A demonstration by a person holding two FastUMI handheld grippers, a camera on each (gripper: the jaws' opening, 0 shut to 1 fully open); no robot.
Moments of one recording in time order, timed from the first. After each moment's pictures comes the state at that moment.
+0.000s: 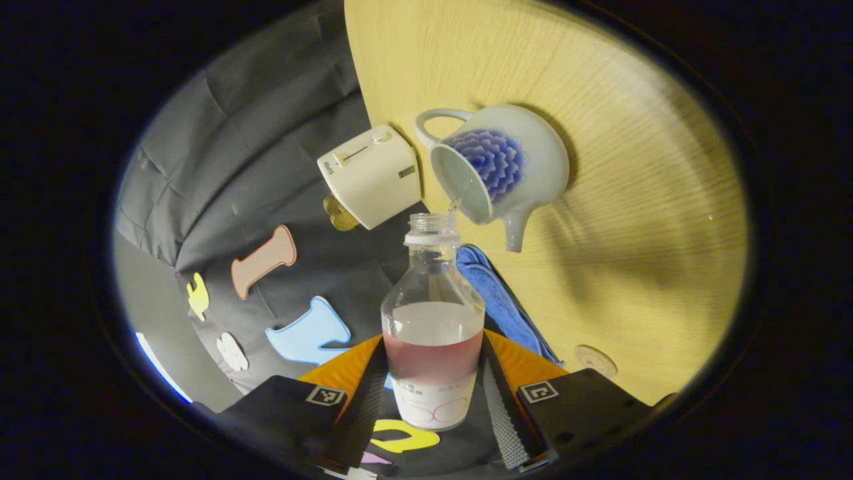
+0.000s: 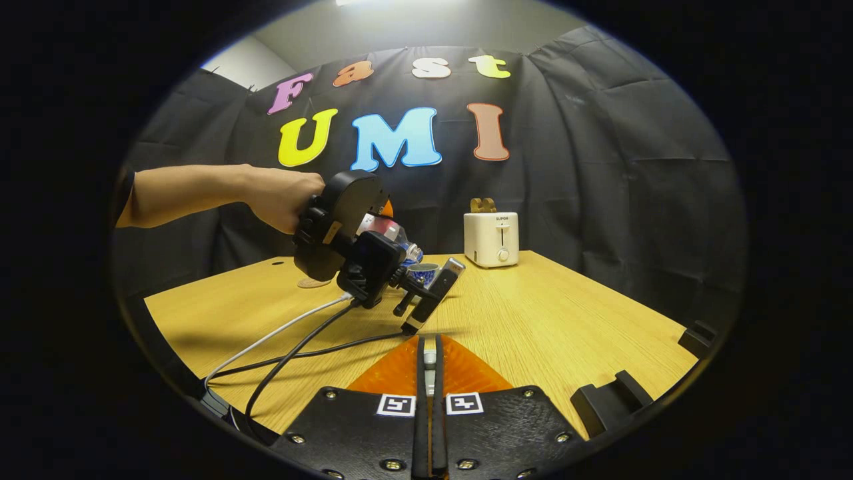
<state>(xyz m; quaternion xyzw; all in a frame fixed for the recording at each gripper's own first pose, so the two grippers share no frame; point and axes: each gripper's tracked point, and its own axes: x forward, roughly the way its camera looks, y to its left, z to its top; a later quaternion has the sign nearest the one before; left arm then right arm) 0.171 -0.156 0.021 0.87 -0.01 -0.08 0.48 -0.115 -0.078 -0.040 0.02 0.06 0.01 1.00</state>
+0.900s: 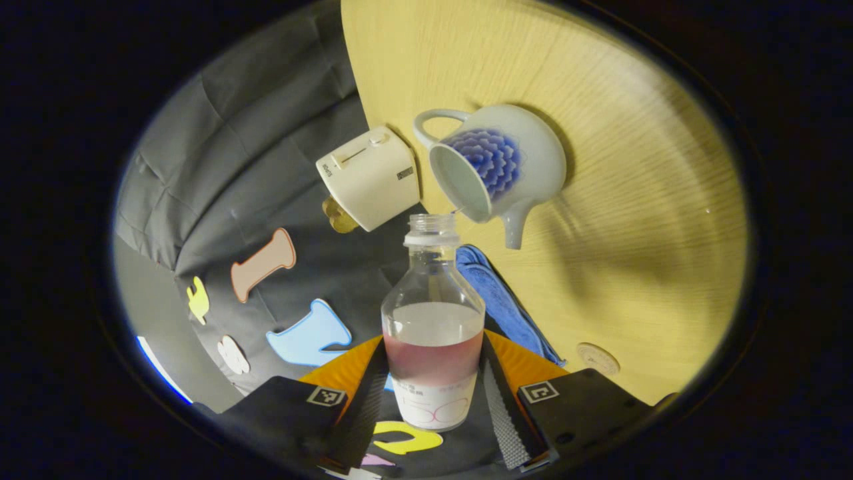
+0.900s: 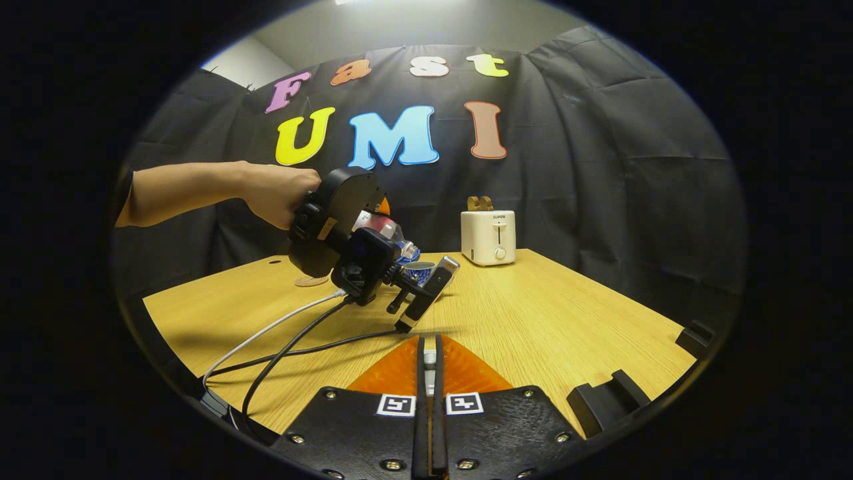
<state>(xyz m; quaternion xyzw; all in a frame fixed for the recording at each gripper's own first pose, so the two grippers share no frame) 0.174 -0.156 0.015 0.87 -0.01 -0.09 0.49 -0.115 -0.080 -0.042 0.02 0.06 0.01 1.00</state>
